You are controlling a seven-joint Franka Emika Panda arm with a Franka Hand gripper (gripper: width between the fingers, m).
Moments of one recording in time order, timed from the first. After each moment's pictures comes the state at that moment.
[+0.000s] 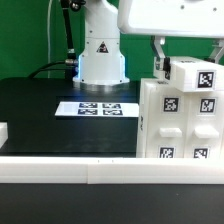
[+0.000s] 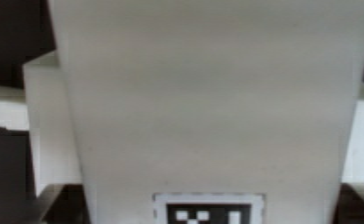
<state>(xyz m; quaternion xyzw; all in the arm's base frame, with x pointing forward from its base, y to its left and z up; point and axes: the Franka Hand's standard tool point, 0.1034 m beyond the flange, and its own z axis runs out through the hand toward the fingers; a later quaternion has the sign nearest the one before) 0.618 0.083 0.151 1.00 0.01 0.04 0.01</state>
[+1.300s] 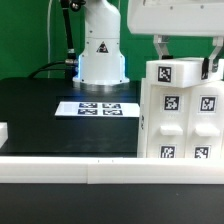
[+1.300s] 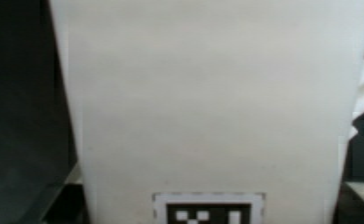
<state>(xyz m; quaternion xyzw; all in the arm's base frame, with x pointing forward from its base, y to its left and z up) 0.612 0.085 0.151 0.90 -0.43 0.04 -0.01</state>
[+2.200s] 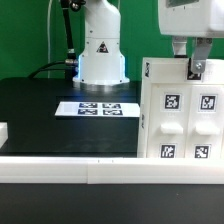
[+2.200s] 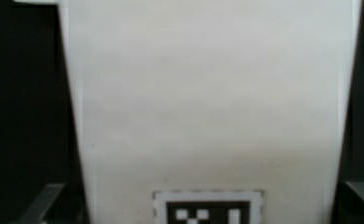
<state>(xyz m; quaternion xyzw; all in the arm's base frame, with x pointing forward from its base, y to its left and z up) 0.610 0.088 0.152 0.70 -0.72 0.00 -0.04</state>
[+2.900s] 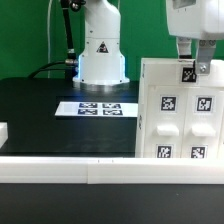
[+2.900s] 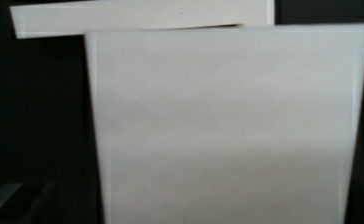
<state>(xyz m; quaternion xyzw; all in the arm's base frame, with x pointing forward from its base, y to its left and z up) 0.609 0.095 0.150 0.69 -0.72 -0.01 -0.04</state>
